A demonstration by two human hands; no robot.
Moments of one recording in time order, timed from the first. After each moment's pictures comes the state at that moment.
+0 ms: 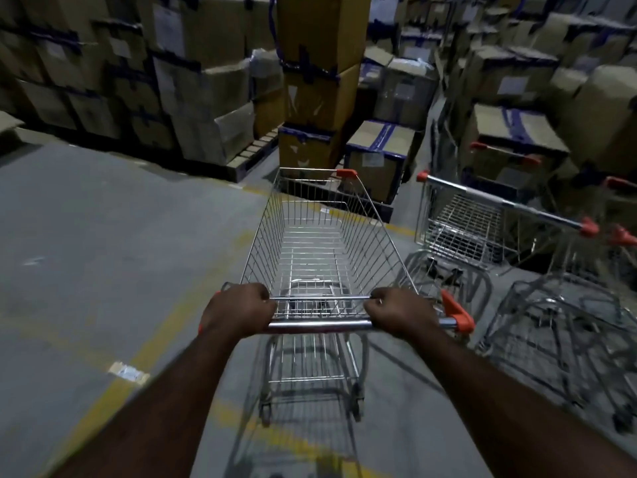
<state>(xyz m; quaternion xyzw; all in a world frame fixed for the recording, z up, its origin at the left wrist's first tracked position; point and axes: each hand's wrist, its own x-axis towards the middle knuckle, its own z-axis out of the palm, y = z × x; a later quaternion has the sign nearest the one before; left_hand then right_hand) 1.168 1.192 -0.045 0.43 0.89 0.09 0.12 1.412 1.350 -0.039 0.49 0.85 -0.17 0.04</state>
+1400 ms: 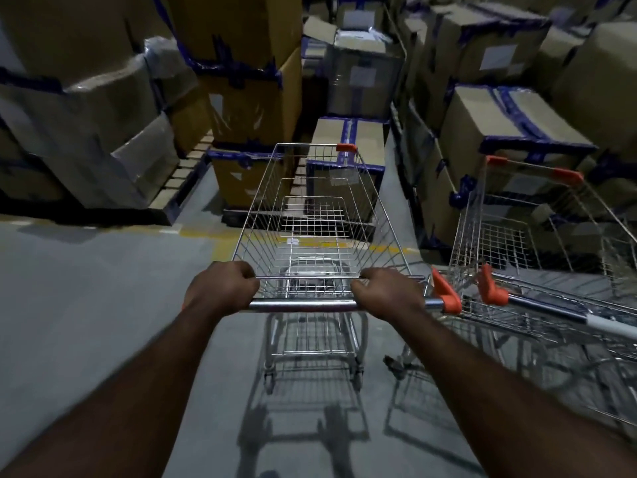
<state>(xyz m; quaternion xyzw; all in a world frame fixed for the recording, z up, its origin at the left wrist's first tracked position) 0.822 1.733 -0.069 0.54 0.83 0.07 0.10 1.111 1.807 -0.052 0.60 0.78 -0.15 -0.01</state>
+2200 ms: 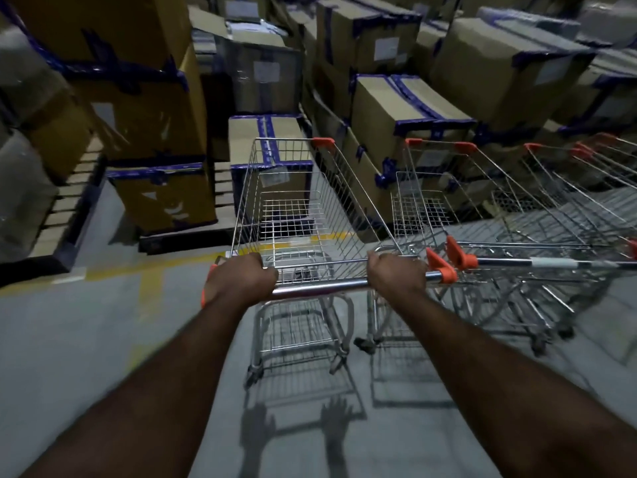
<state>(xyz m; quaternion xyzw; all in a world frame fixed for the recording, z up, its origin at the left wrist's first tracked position) 0.820 1.816 -0.063 0.66 0.74 0.06 0.12 1.096 1.819 -0.063 0.77 0.64 -0.05 0.03</state>
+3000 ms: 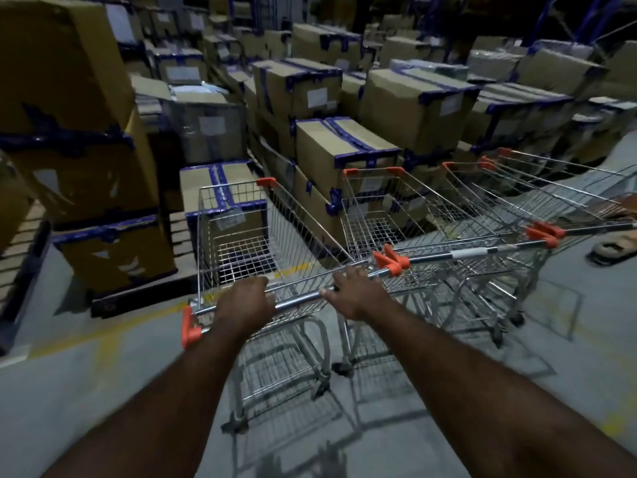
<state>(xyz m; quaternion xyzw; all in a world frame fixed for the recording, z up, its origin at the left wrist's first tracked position) 0.892 1.788 -0.039 0.77 0.63 0.08 0.11 1.123 1.759 -0.025 0.72 0.68 -0.14 0.03</state>
